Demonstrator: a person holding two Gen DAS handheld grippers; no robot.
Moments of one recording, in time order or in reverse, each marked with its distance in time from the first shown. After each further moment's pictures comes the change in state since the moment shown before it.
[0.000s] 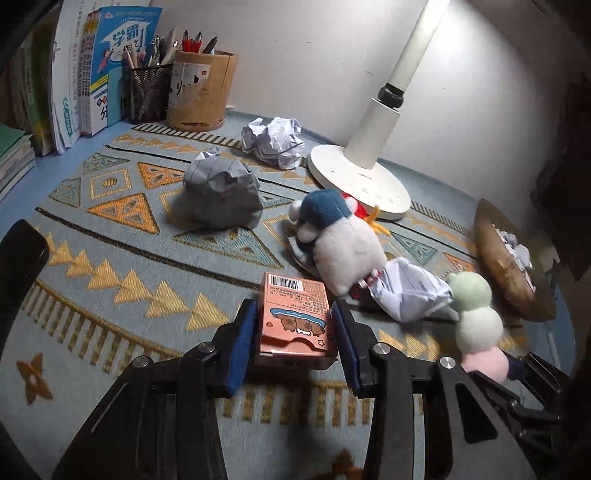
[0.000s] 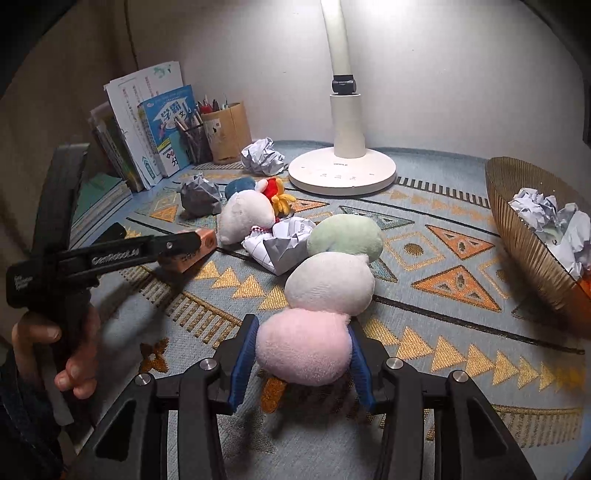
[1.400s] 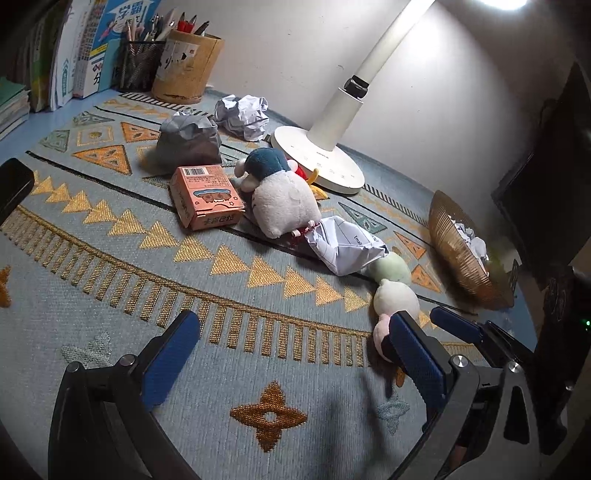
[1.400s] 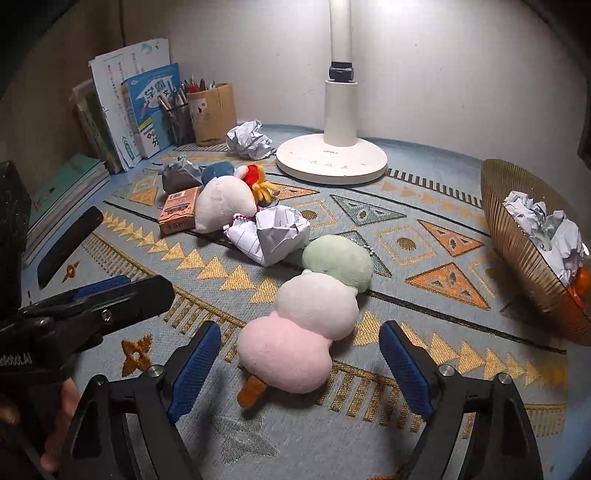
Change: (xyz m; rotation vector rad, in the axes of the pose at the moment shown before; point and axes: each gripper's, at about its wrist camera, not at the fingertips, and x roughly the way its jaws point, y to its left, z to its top) left arm -0.012 -0.012 -0.030 -0.080 0.009 -0.119; right arm 0.028 0.008 0.013 -0.023 0.069 -0.164
